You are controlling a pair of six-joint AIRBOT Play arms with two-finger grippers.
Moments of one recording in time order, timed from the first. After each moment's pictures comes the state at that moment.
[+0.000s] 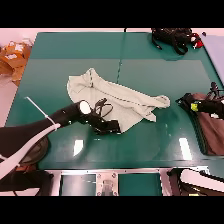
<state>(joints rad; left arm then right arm) -0.66 -1.50 0.92 0.67 -0.81 -1.60 -0.53 -1.31 0.79 -0.78 0.81 1.22</state>
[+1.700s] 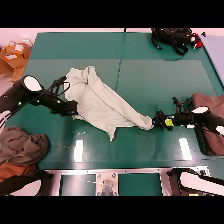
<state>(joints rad) -0.13 -1.26 0.98 1.04 -1.24 -1.45 -0.25 -1.33 0.57 -0.78 1.00 1.24</state>
